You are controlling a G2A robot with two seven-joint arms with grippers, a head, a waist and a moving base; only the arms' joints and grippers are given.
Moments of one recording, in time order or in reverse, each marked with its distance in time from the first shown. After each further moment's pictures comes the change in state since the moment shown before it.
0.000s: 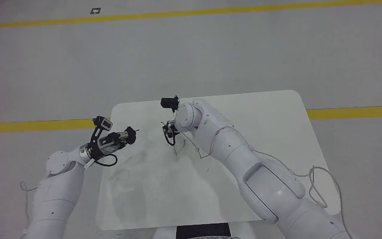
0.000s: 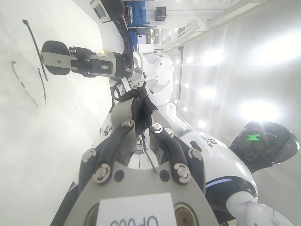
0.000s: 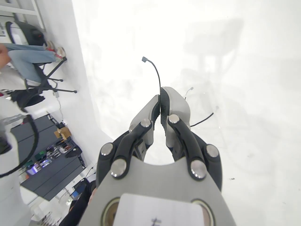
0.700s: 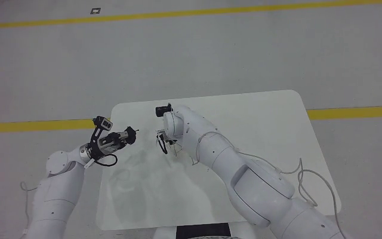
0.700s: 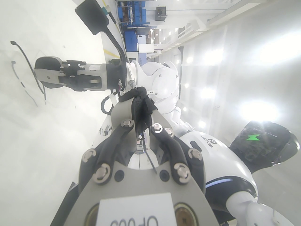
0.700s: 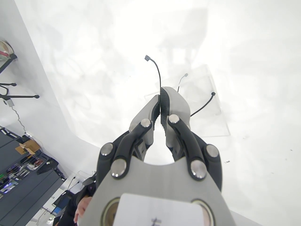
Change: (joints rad) left arm 0.000 0.000 0.000 0.000 0.000 0.000 0.000; right arm 0.051 -0.120 -0.173 0.133 -0.073 0.197 0.001
